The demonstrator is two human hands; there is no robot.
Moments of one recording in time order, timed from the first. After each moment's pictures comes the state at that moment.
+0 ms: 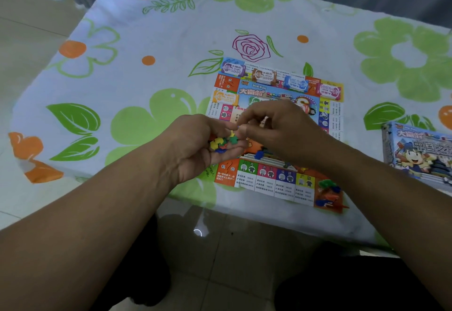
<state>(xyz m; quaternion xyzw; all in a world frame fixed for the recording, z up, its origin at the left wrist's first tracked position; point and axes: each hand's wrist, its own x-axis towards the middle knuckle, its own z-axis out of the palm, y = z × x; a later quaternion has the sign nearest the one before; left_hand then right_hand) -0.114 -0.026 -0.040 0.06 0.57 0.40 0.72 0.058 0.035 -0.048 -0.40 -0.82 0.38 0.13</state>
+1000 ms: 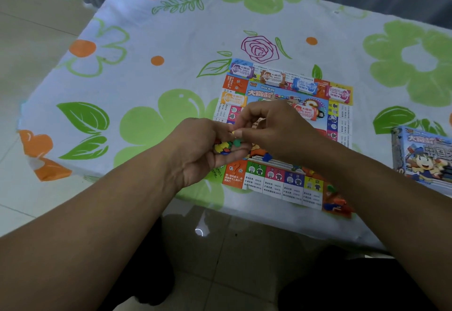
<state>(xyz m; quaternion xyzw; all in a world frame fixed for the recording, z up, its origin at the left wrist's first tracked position) -0.121 -0.030 -0.045 0.06 0.56 0.41 0.72 0.034 0.036 -0.050 -0.41 -0.77 0.46 0.13</state>
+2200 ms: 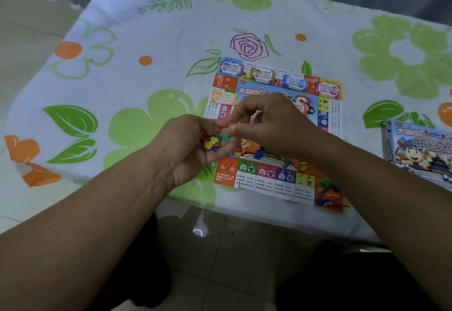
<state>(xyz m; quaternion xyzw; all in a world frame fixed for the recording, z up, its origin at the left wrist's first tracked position) -0.118 -0.028 -0.046 0.03 0.55 0.44 0.71 0.044 0.041 -0.050 -0.42 -0.80 0.41 0.13</state>
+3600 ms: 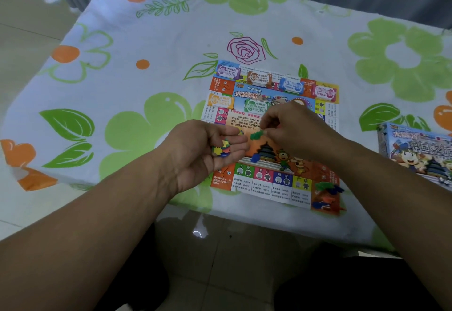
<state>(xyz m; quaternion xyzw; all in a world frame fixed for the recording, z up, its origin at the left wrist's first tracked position) -0.105 -0.026 -0.044 0.04 0.55 0.40 0.73 0.079 0.061 -0.064 -0.50 -0.82 0.27 0.01</state>
